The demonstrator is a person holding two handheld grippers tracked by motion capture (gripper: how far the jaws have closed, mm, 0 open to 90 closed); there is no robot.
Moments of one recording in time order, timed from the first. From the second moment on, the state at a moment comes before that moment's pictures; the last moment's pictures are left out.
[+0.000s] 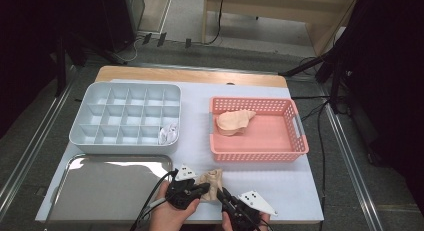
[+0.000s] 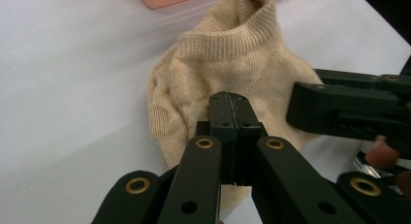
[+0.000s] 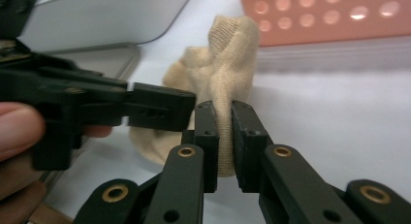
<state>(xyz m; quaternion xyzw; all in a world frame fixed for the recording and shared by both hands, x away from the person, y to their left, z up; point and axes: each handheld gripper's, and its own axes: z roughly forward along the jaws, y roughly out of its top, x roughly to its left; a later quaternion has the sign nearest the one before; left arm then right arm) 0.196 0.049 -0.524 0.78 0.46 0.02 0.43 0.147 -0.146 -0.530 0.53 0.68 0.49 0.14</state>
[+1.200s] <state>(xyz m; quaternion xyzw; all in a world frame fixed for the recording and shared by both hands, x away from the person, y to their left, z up) 0.213 0.085 -0.514 0.73 0.50 -0.04 0.47 0.138 -0.115 -0.527 0.47 0.72 0.50 0.14</state>
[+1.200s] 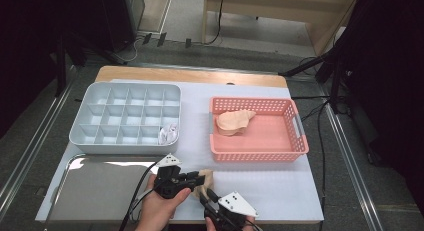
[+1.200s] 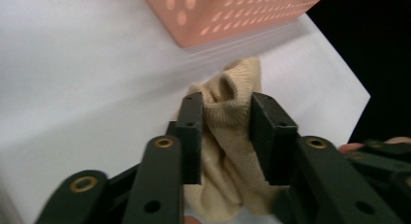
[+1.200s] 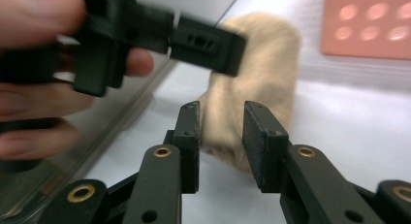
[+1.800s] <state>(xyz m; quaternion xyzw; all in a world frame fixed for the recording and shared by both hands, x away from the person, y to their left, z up) 0.219 0.091 -0.531 0.71 0.53 -0.08 0.46 0.144 -0.118 -0.539 0.48 0.72 0.47 0.14</state>
